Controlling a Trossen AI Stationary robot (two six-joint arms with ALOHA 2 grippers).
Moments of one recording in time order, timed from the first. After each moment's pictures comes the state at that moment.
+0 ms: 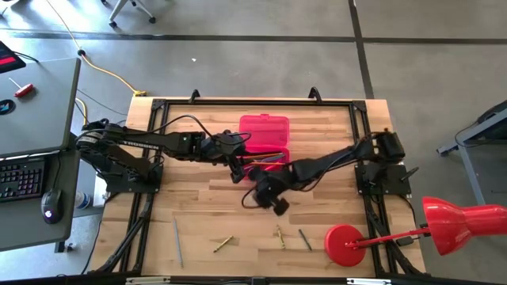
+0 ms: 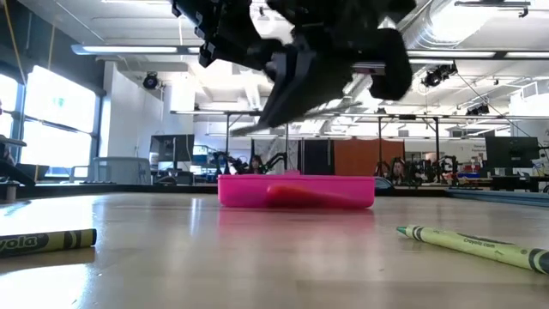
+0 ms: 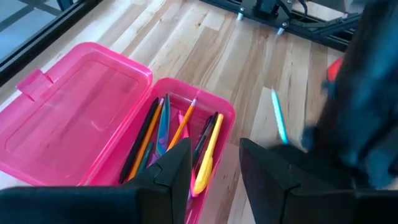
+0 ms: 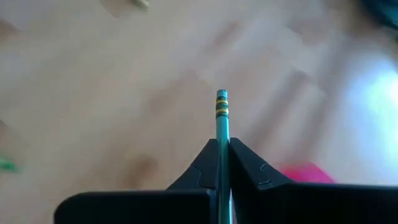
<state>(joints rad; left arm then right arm) -0.03 1.41 1.12 -0.35 -0.22 -0.34 0.18 1.83 1.27 -0.29 -0.04 -0.58</state>
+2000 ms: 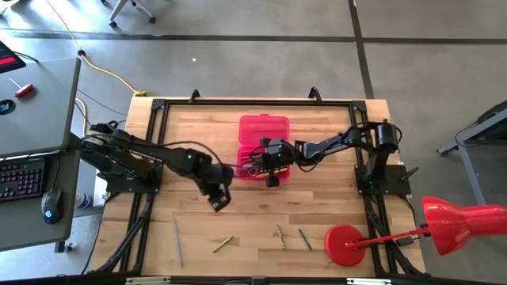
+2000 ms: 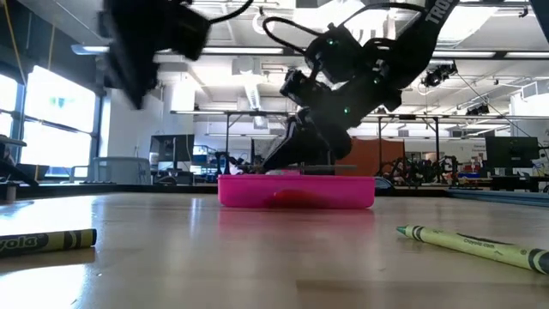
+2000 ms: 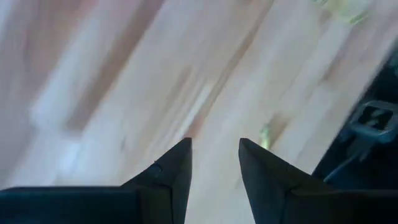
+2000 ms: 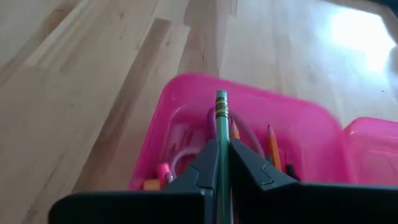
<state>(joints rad) -0.21 1.48 1.12 -0.83 0.19 -0.85 -0.12 1.84 0.89 0.37 -0.12 -0.29</state>
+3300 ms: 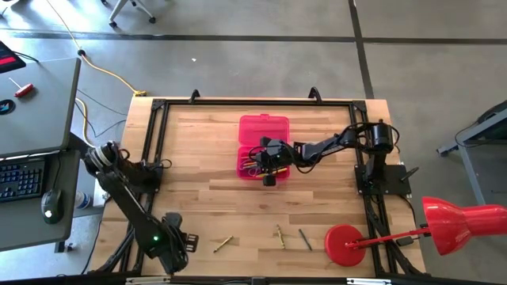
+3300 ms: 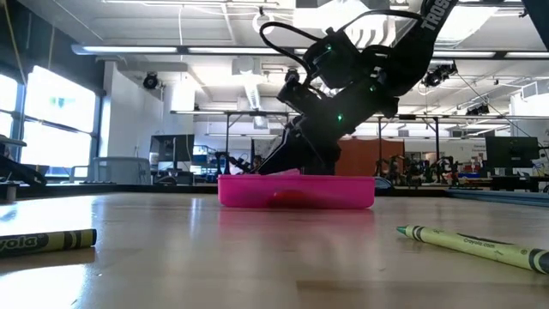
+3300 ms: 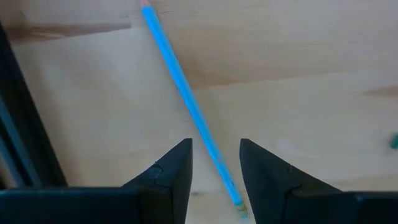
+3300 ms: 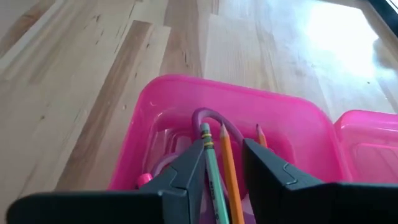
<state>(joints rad) -0.98 1.69 1.12 -0.96 -0.01 -2.41 -0.12 1.88 0.89 0.44 -0.06 -0.24</state>
